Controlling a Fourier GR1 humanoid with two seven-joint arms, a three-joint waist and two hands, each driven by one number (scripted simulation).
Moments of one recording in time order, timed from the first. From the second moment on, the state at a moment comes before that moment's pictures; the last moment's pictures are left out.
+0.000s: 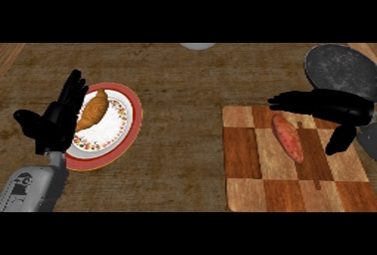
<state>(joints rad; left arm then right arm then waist) -0.25 0.29 -0.01 -1.42 0.13 0.16 0.05 -0.62 -0.77 0.51 -1.05 0.57 0.35 -0.78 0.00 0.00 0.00</state>
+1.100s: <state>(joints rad) -0.21 0.24 0.02 -1.49 0.07 0.13 0.08 -0.58 -0.62 0.48 -1.00 0.84 0.29 -0.86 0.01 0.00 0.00</state>
